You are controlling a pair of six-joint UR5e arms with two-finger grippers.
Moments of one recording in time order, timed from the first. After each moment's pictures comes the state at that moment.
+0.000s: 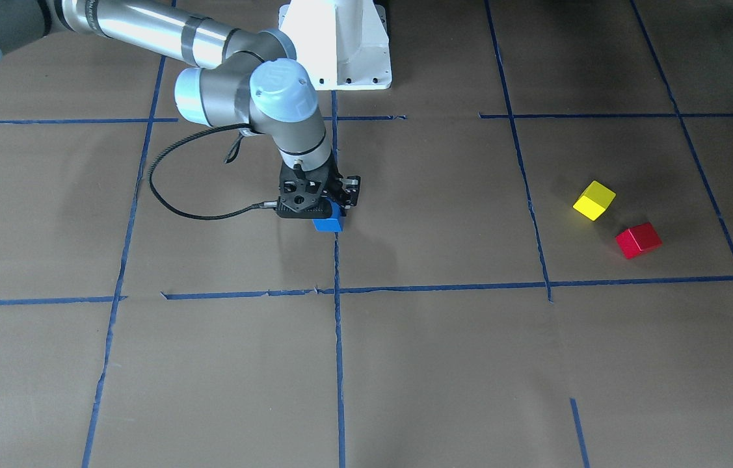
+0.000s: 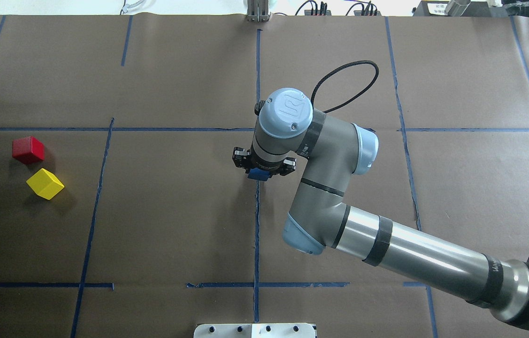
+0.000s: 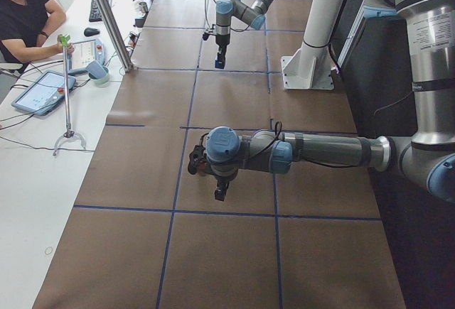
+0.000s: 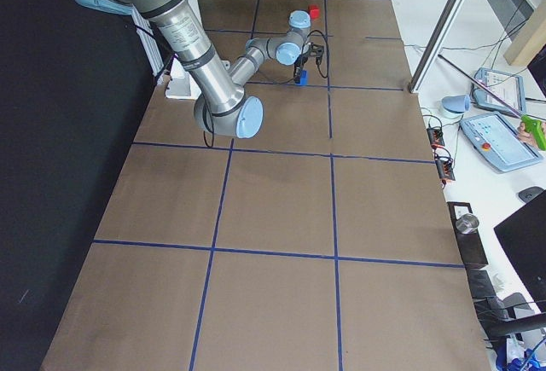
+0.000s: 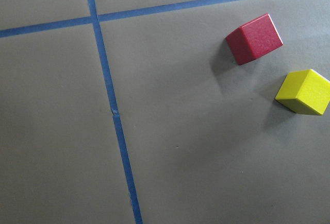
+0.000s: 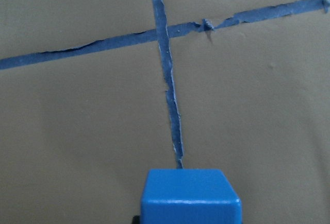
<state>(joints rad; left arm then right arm) -1.52 -1.34 -1.84 -1.63 -2.52 0.11 0.52 -0.75 1.40 -1.36 1.92 1.40</state>
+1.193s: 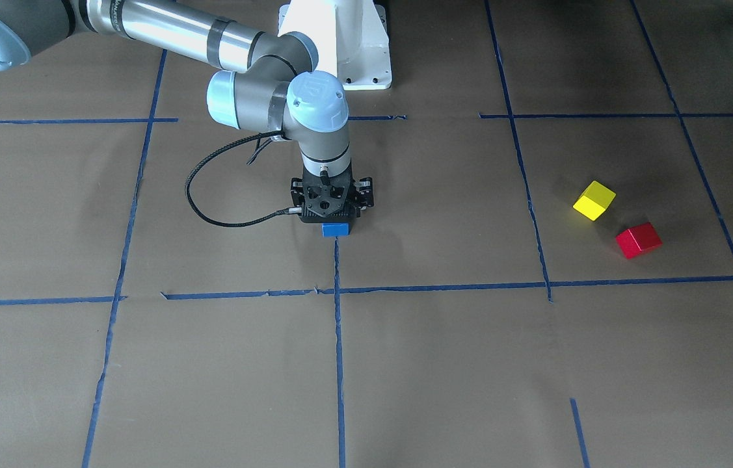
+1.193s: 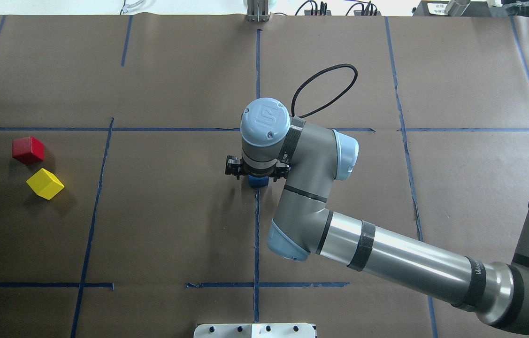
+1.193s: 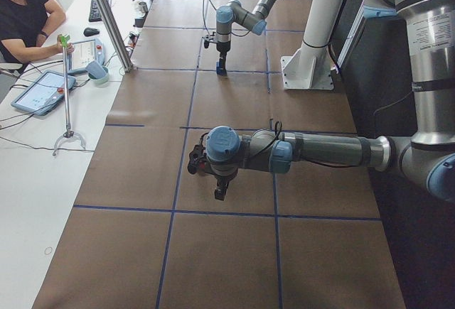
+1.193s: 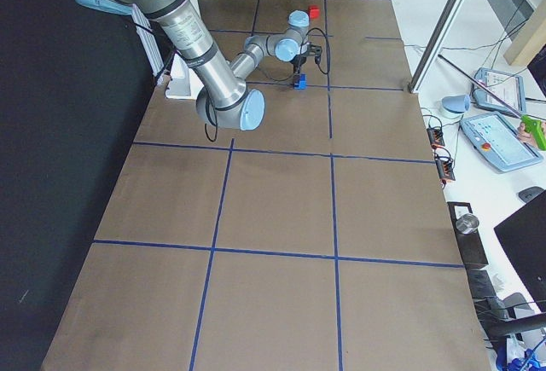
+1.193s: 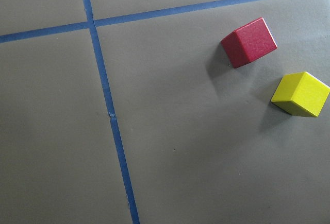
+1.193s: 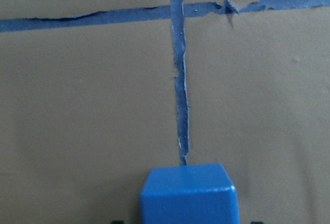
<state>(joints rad) -1.52 -1.34 -1.84 -1.63 -2.52 0.11 0.49 -0.71 1.37 -1.43 1.88 1.29</state>
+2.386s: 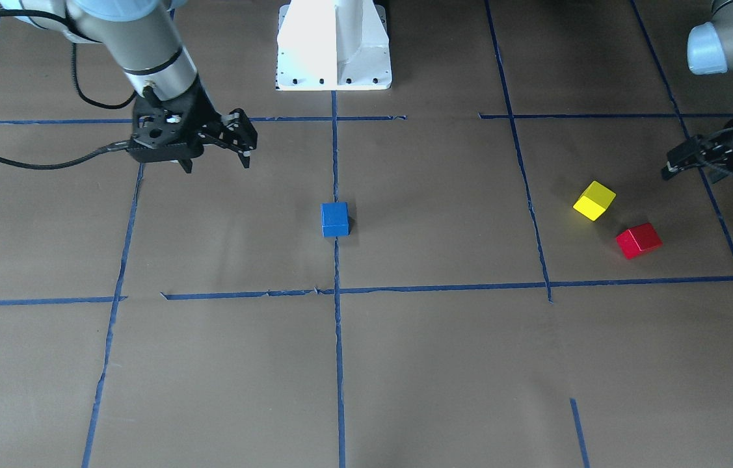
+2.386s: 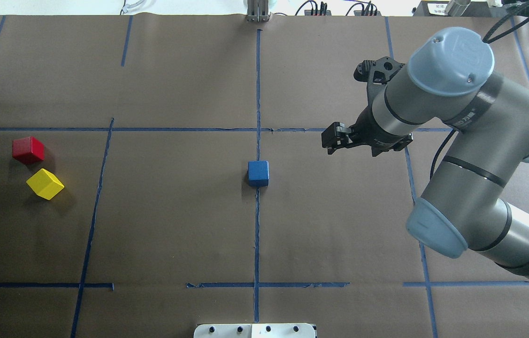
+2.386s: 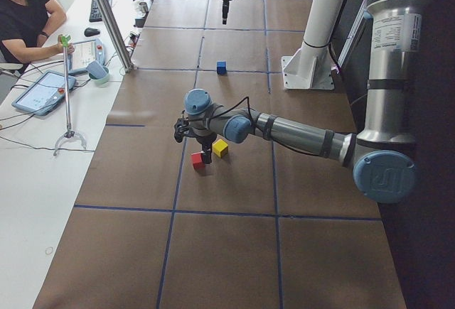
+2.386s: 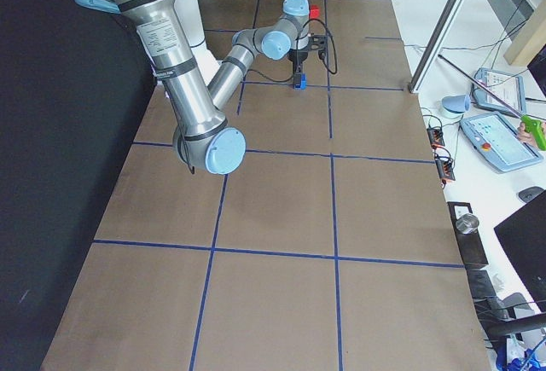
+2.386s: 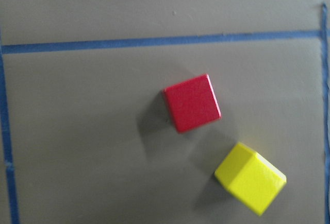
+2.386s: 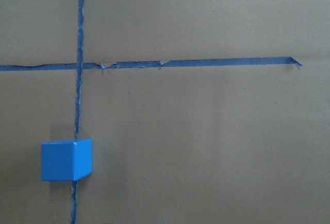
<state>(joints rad) -1.16 -1.59 -1.74 -1.81 -2.35 -0.62 0.72 -1.11 2.00 -1.67 2.04 1.10</state>
